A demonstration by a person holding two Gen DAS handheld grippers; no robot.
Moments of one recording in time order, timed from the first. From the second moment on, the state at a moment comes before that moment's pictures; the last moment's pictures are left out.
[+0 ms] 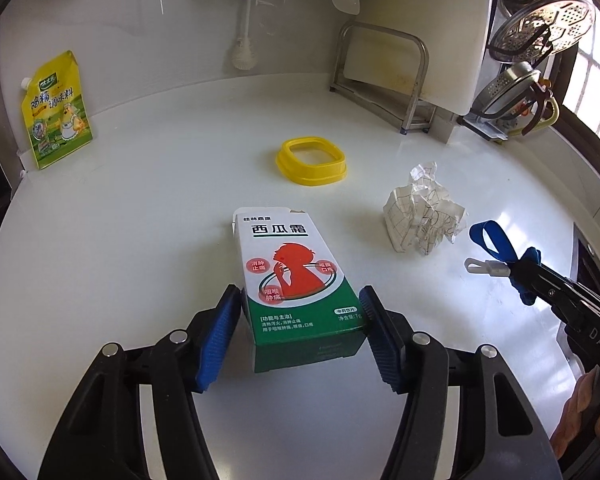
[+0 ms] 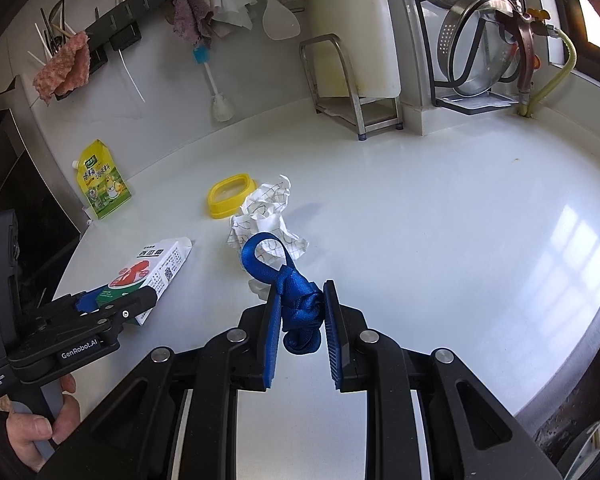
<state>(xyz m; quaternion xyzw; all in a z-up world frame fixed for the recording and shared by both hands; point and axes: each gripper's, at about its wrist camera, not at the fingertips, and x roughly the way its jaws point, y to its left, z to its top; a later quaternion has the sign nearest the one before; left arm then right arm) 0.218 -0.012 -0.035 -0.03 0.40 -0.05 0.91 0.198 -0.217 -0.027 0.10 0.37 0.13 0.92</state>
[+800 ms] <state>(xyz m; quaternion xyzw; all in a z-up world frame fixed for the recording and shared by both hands) 0.111 -0.009 -0.008 -0.04 0.36 -0.11 0.92 0.073 -0.215 -0.025 0.15 0.36 0.09 0.92</state>
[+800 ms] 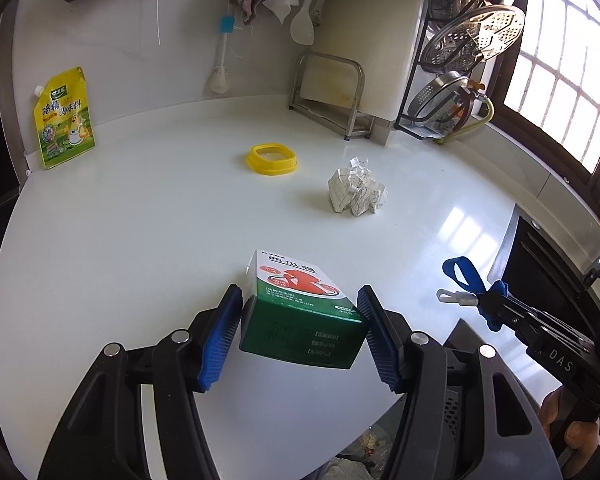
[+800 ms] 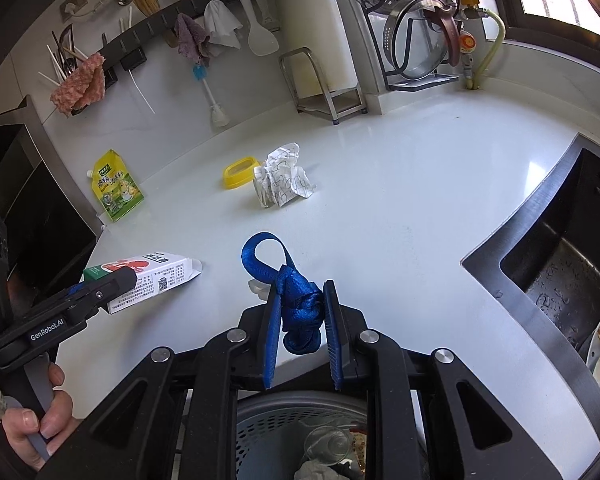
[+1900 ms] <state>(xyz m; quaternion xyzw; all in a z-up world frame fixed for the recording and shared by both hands) -0.014 -0.038 -0.004 -0.02 0.35 -0.18 0.92 -0.057 -0.212 -0.039 0.16 0.36 0.06 0.92</state>
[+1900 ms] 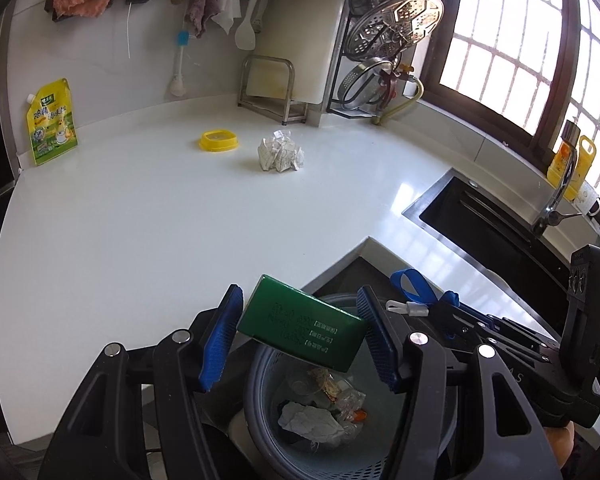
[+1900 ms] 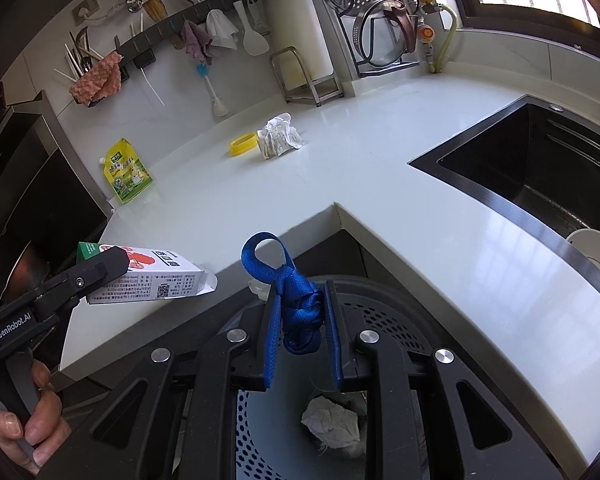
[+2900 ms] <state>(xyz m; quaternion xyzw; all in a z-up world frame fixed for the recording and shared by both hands) -0.062 -0.084 -0.068 0.01 0.41 -0.20 0.89 -0.139 -0.230 -0.090 0.17 0.39 0.03 0.90</state>
